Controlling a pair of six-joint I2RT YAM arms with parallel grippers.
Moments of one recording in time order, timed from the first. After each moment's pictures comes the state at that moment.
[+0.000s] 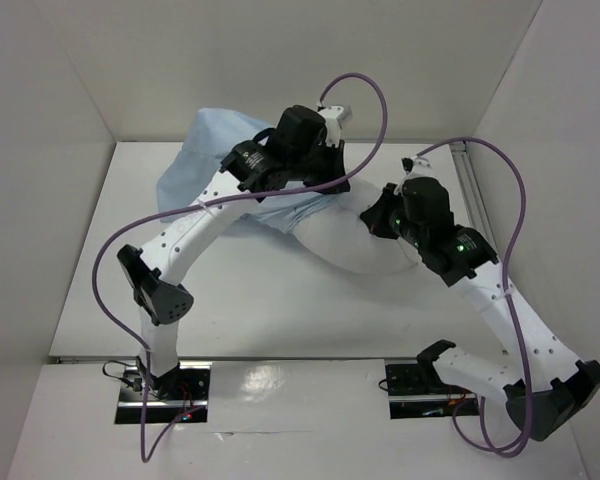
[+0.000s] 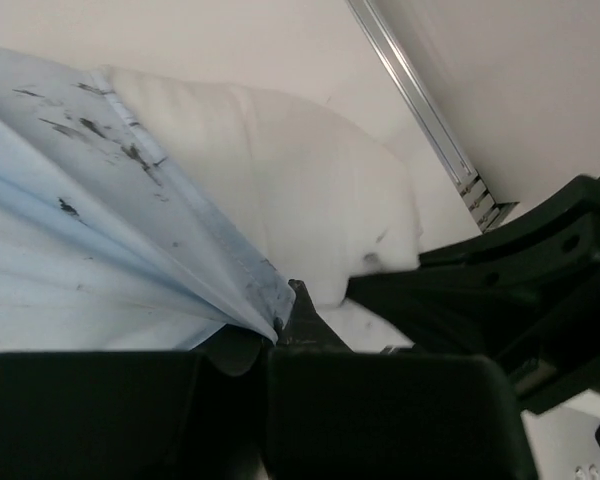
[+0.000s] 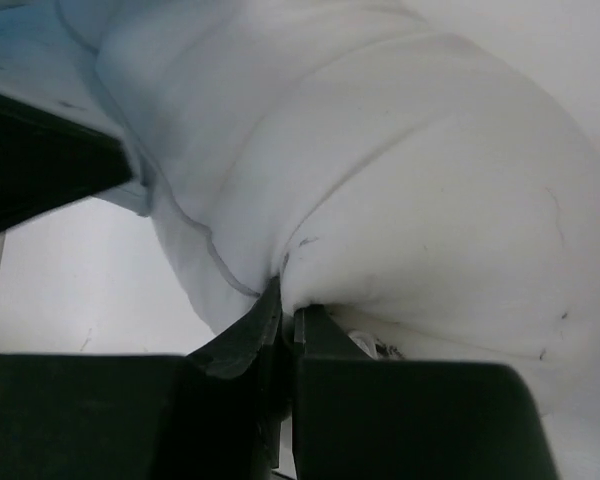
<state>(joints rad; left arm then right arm) -0.78 1.92 2.26 -0.87 0.15 -0.43 0.50 1.03 1.14 -0.58 0.10 0.57</state>
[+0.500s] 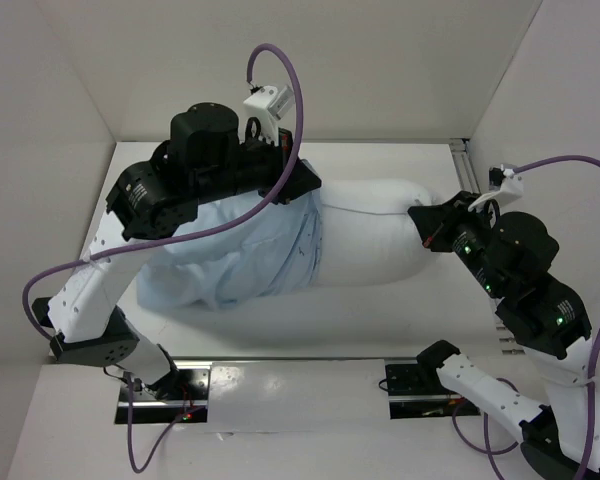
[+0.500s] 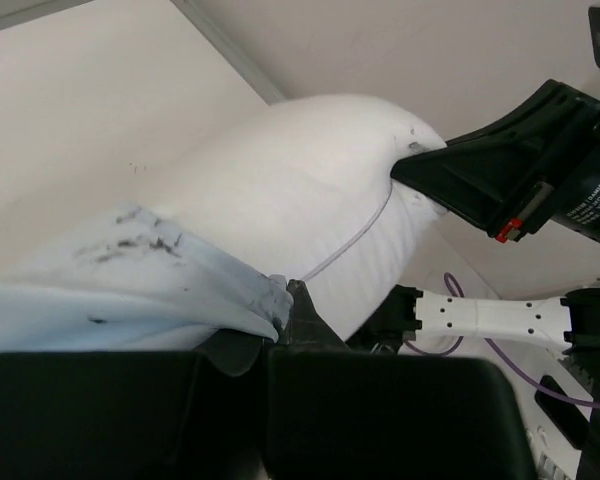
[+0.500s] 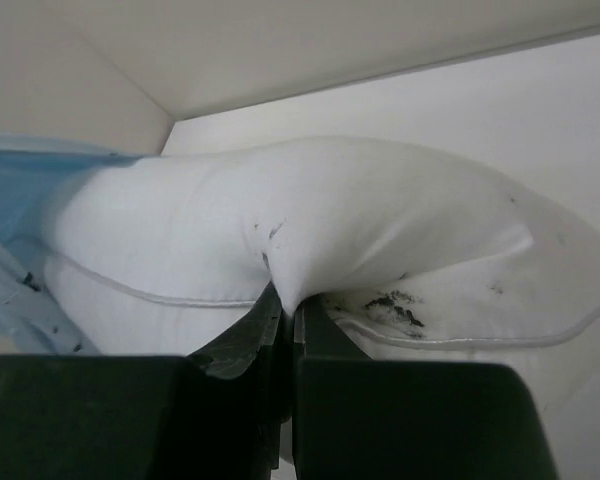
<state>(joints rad) -0.86 1.54 2.25 -0.96 0.08 -0.42 0.51 0.74 1.36 -0.78 0.20 0.53</state>
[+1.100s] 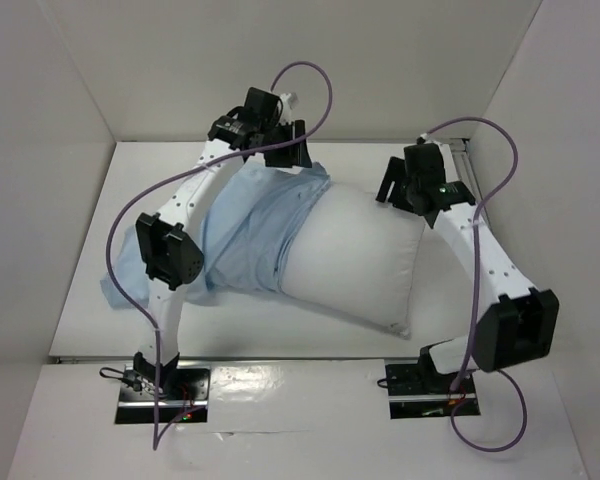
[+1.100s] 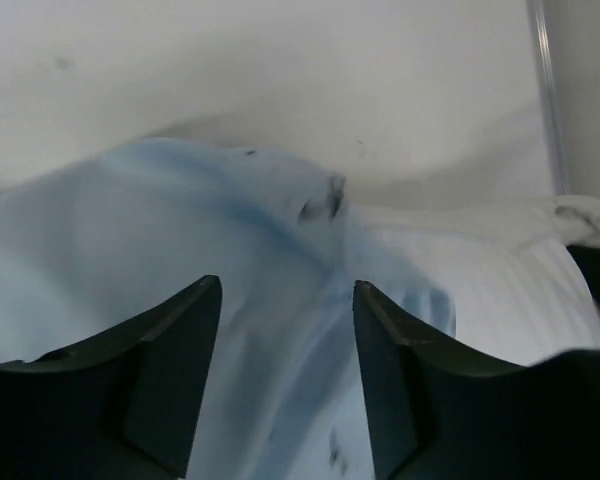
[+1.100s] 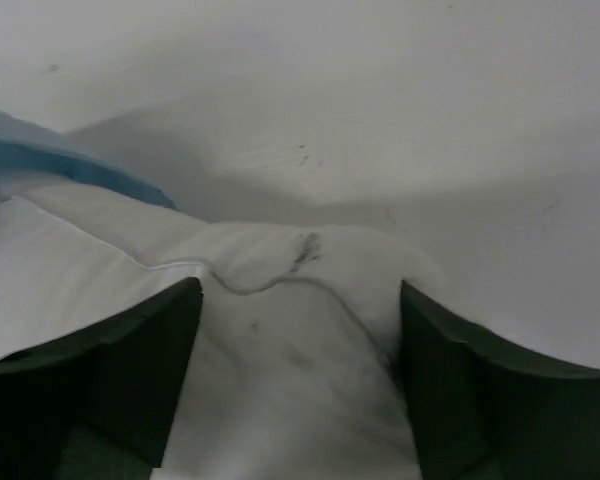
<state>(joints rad) -0.45 2.18 2.37 -0.91 0.28 -0.39 0.25 1.36 1.28 -0.64 0.21 0.48</state>
